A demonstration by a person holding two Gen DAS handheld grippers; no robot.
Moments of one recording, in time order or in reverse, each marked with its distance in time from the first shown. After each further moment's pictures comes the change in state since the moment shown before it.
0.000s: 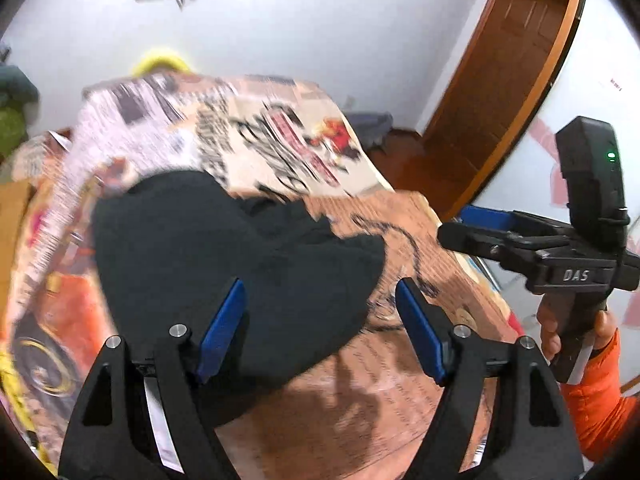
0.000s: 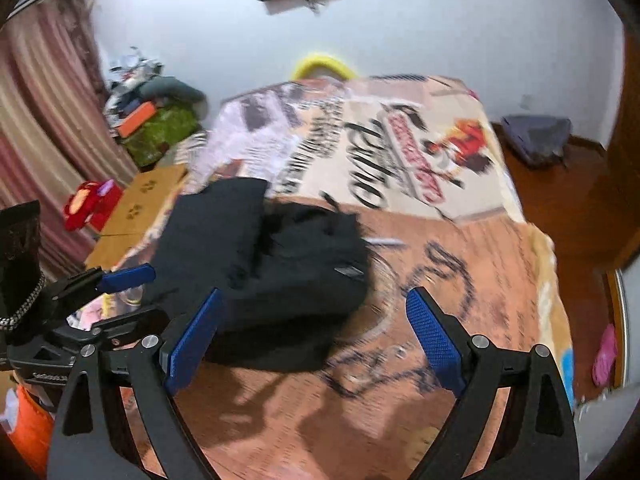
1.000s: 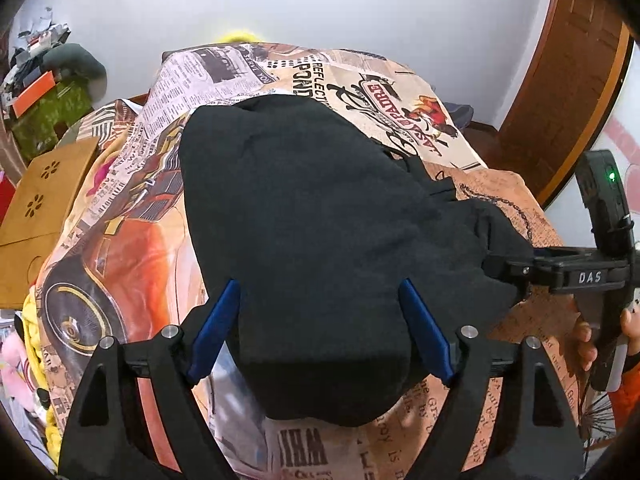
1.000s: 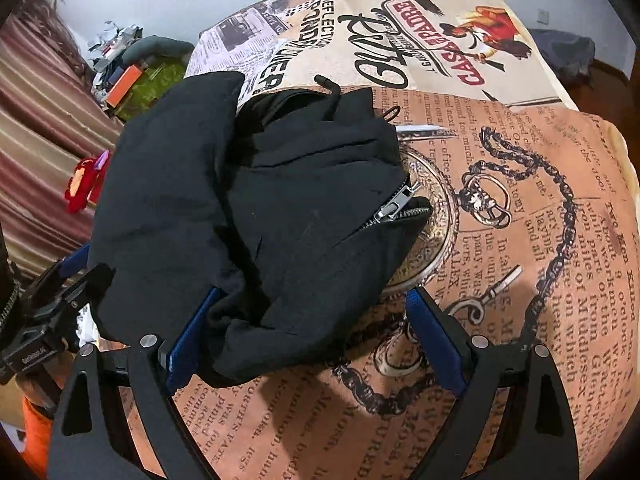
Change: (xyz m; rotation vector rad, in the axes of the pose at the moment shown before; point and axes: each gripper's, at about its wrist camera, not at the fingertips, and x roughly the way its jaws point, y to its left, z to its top) left arm 0.038 0.057 -0.057 -0.081 0.059 0.252; right arm 0.097 -0.028 -0.055 0.143 0.248 0.095
